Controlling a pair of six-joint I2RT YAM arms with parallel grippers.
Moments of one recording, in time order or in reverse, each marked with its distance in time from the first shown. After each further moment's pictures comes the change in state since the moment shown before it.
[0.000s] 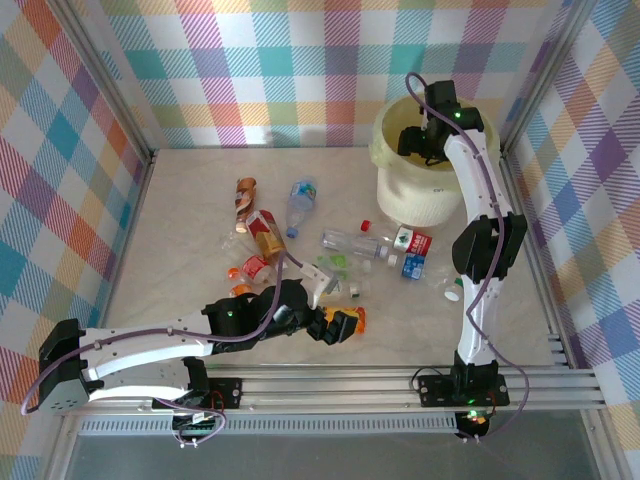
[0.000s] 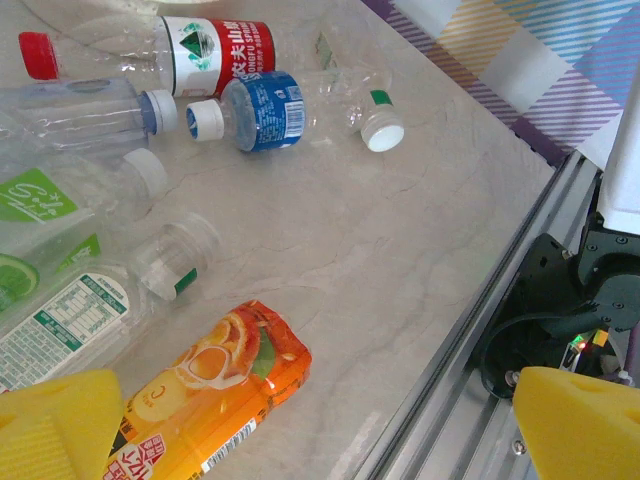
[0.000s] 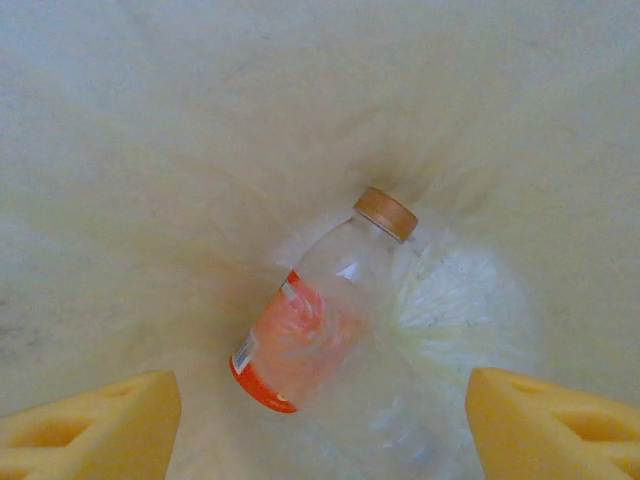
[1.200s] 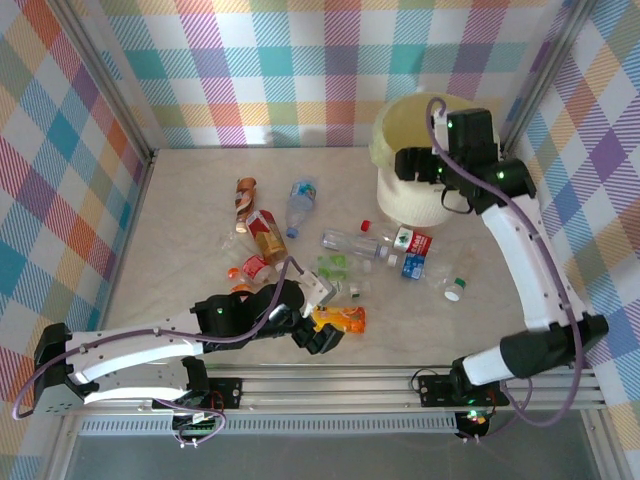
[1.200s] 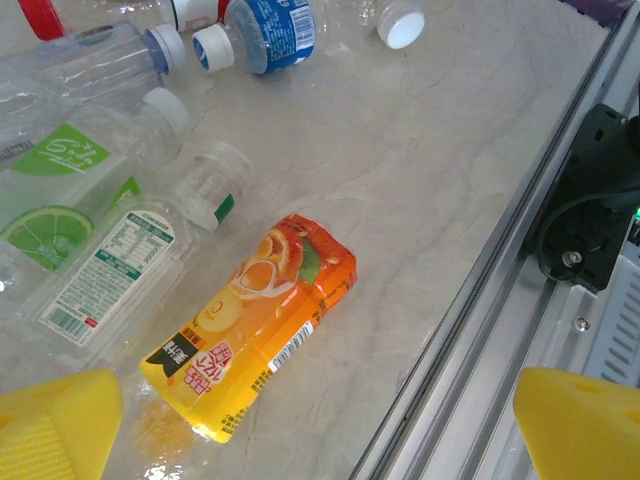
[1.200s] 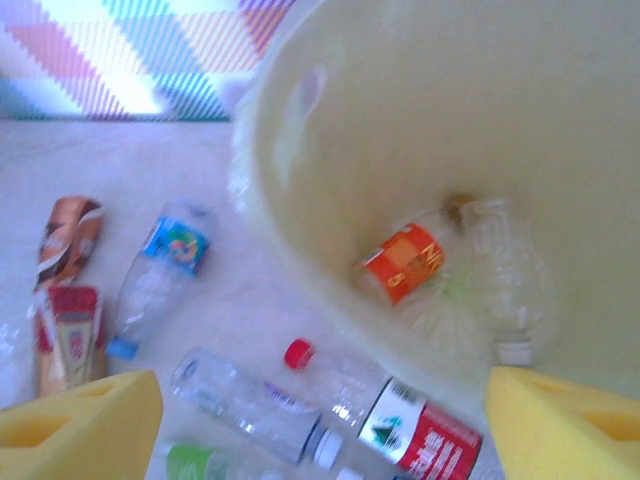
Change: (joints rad) left arm 0.000 -0.040 0.073 -0.282 0.026 0.183; right arm 0.174 -0.791 -0.675 0.207 -0.033 -0.024
